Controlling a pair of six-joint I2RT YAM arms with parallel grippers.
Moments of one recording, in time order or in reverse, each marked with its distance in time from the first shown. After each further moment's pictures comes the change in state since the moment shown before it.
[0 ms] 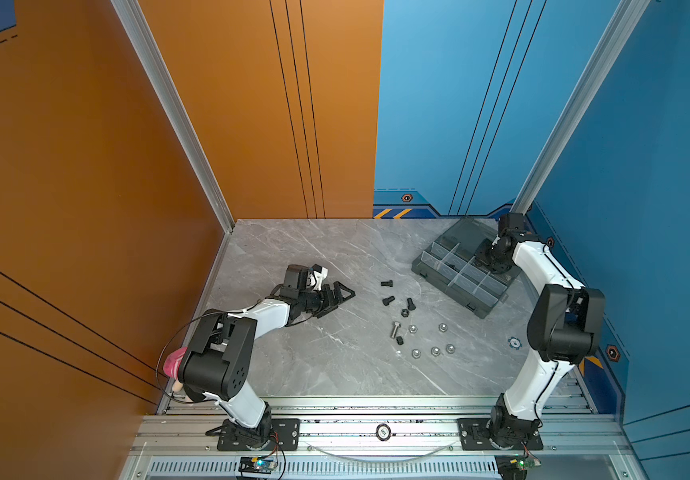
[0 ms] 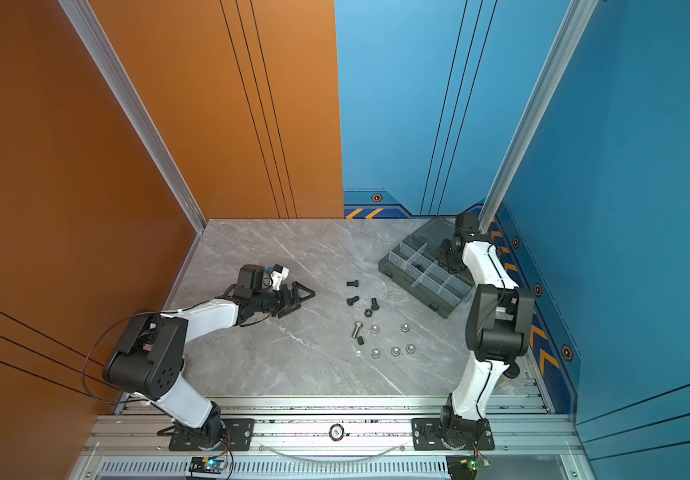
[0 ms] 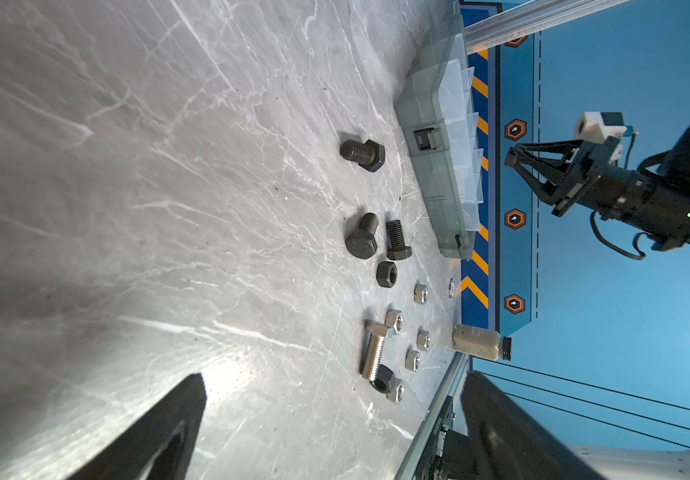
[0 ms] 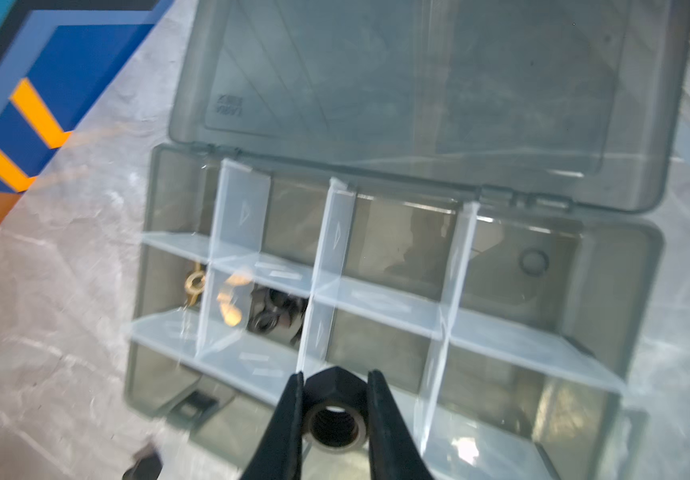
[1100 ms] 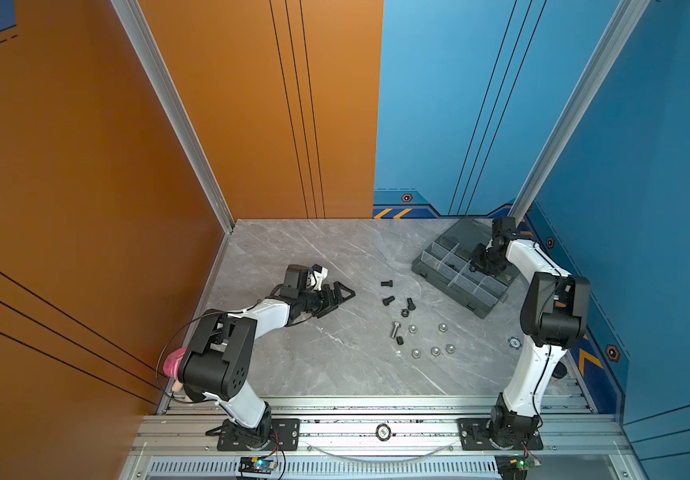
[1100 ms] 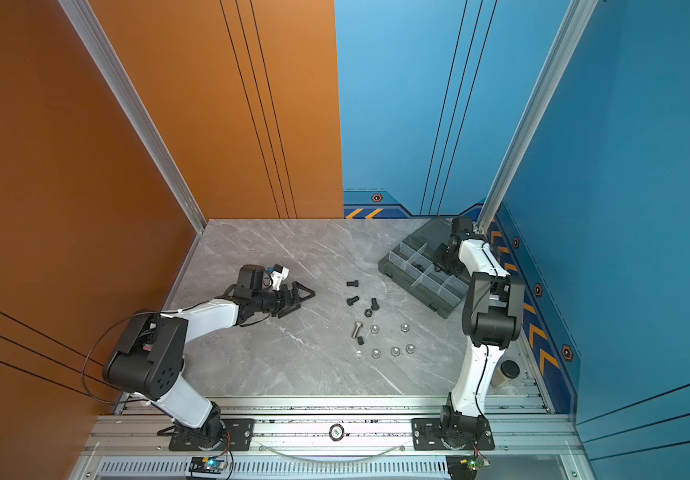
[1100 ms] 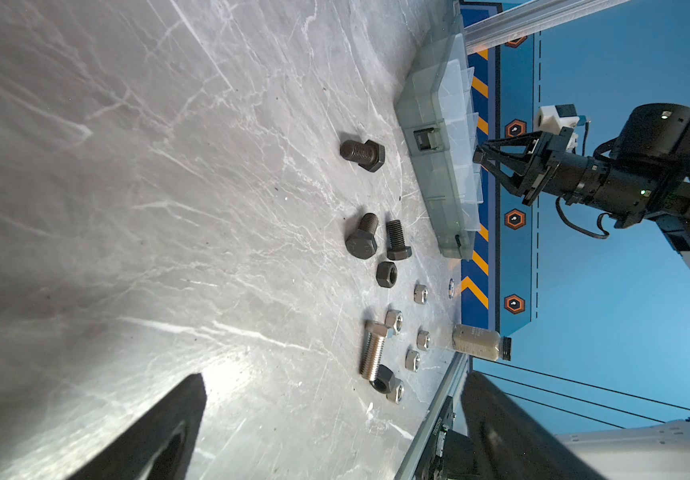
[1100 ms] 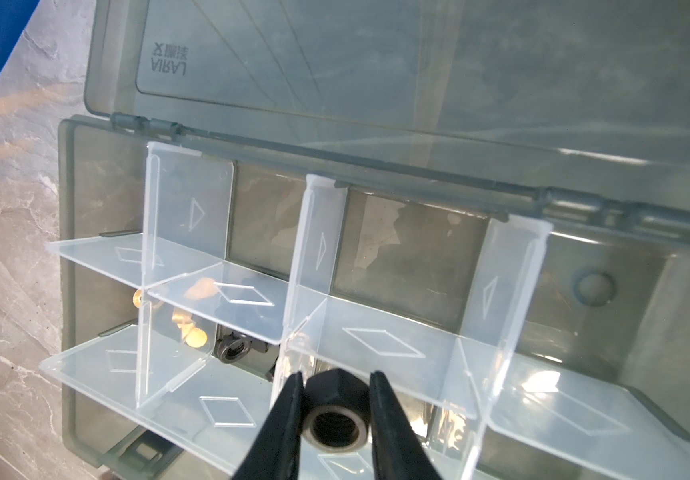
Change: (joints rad) left arm -0.001 0.000 0.000 0.001 0.000 0.000; right arm -0.003 0.100 0.045 -0.024 -0.042 -0.021
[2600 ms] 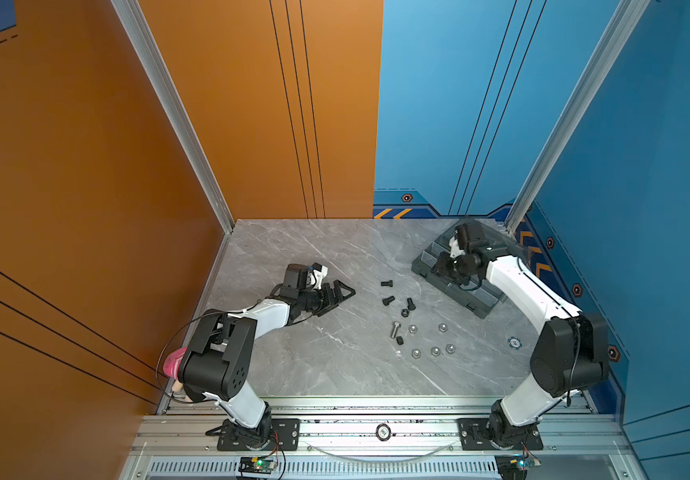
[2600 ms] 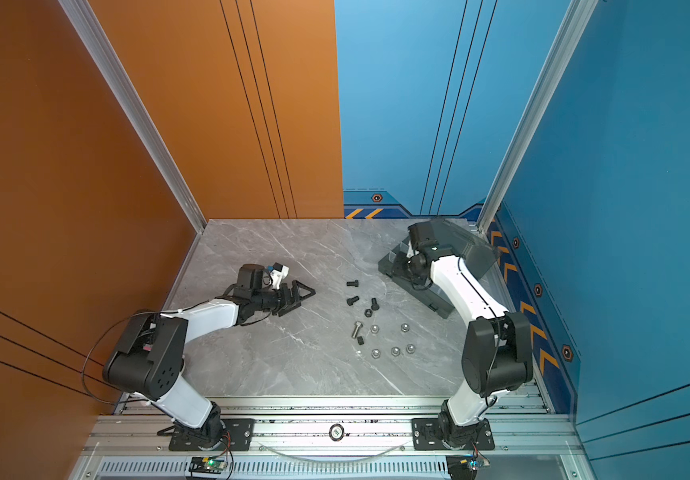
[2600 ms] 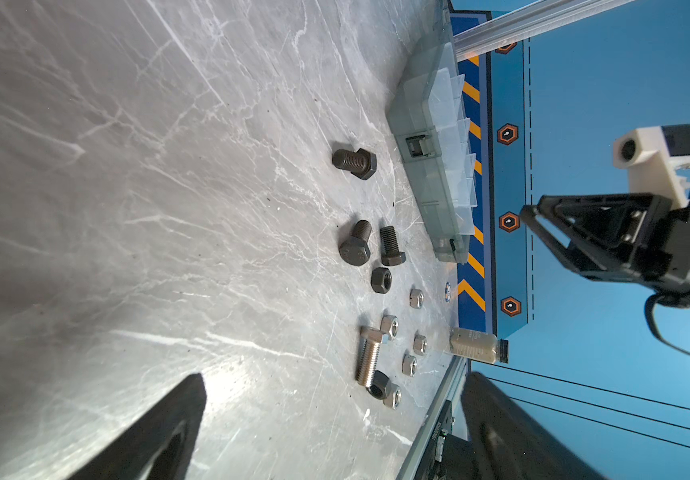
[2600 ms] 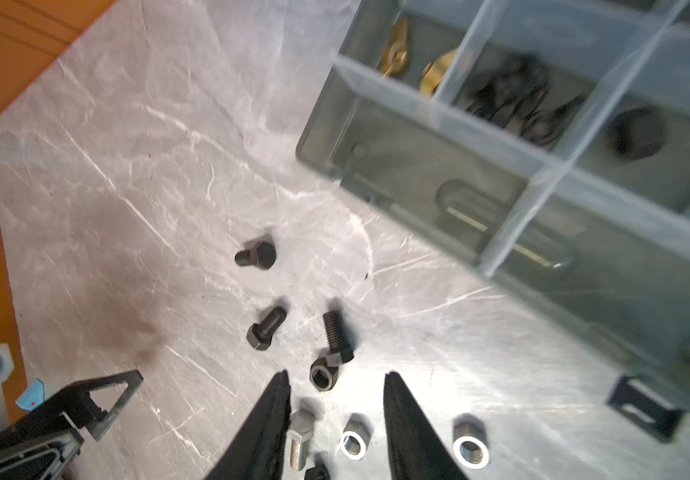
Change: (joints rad) left arm 0.000 0.000 0.000 0.029 0.000 -0.007; right arm 0.395 -0.388 -0.293 -0.013 -0.047 0.074
